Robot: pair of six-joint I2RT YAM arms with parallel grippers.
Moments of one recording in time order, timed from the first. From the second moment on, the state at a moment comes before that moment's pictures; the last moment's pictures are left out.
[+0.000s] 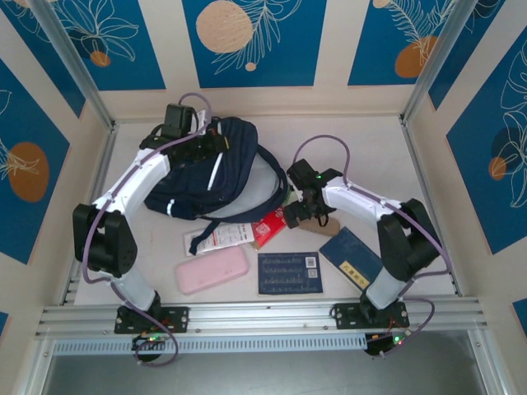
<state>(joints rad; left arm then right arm) -0.28 1.69 1.50 -0.51 0.46 -0.56 0.56 1.67 1.14 -0.86 0.12 0.15</state>
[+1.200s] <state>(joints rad) -0.27 1.71 1.49 -0.49 0.51 -0.60 0.27 1.75 1.12 -0.67 -0.10 0.43</state>
